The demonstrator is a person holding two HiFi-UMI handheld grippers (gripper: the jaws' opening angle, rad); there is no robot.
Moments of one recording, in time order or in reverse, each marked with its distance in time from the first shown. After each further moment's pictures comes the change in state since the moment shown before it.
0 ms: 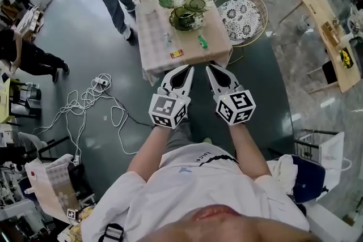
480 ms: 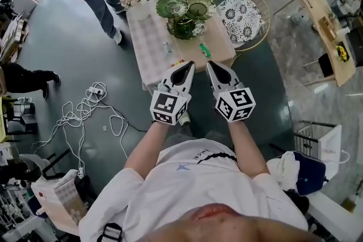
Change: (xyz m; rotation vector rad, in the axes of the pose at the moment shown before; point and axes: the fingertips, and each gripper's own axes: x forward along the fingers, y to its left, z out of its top) left arm 0.083 0.115 -0.005 0.015 0.029 -0.108; right arm 0.130 -0.045 0.013 0.017 0.022 -0.120
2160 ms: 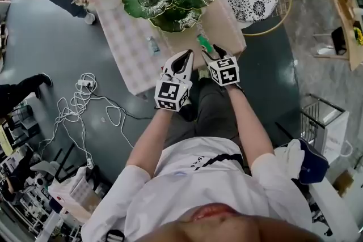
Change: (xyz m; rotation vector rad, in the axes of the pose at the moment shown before) left arm 0.174 0.111 -0.226 -0.141 0.203 0.003; right arm 0.184 -0.230 -0.292 0.004 0.631 -0.126
